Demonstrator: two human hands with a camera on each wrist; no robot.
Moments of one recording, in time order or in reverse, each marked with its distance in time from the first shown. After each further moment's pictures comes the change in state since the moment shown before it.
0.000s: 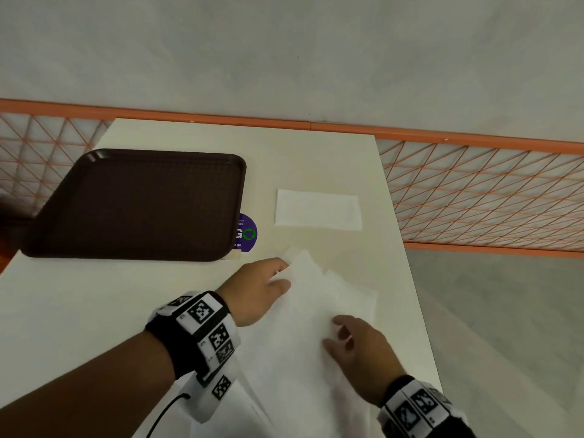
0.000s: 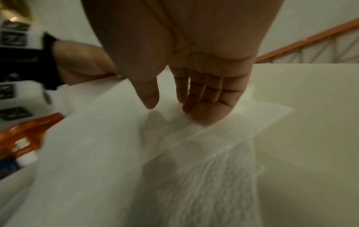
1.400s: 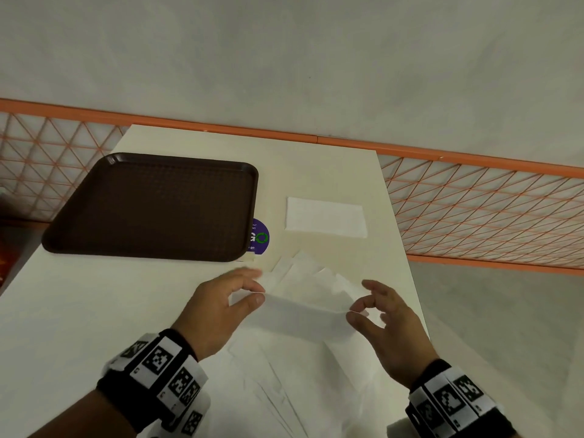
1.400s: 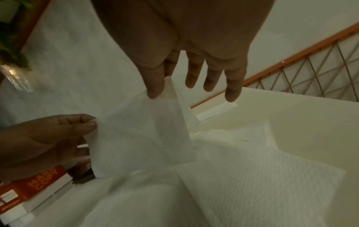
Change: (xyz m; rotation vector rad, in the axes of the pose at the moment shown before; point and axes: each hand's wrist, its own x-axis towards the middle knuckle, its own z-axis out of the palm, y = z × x) left_hand -0.077 -0.037 -0.029 -0.097 0.315 0.120; right_hand -0.019 -0.033 -0.033 0.317 0.241 -0.100
